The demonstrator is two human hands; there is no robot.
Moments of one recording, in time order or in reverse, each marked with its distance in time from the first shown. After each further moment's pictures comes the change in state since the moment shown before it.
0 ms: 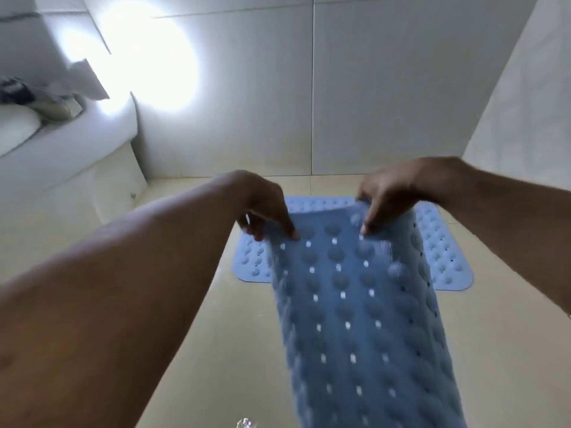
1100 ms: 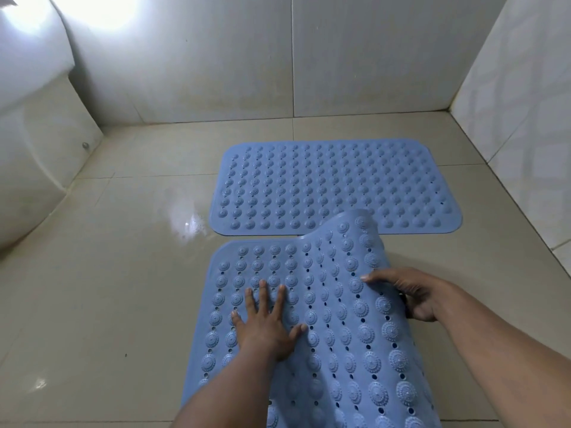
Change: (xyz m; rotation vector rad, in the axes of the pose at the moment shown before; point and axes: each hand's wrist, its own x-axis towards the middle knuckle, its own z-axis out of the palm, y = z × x) left_hand 0.073 -0.057 0.360 0.066 0.041 -0.137; right_hand 0.018 0.025 0.298 1.619 -0.253 0.530
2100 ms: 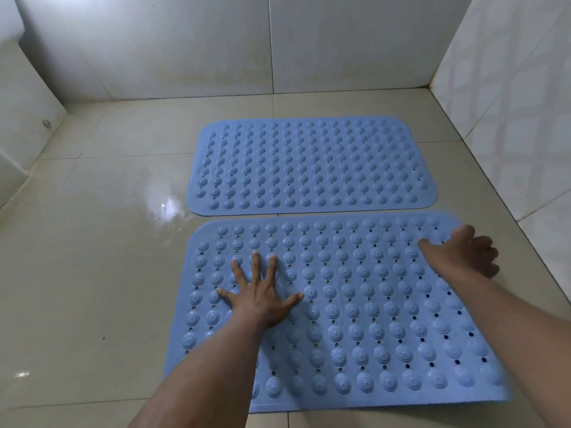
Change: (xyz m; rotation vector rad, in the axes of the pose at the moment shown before) left_hand 0.010 0.023 -0.006 -0.069 -0.005 0.021; right_hand -0.001 0.033 -0.082 -0.506 1.047 -0.014
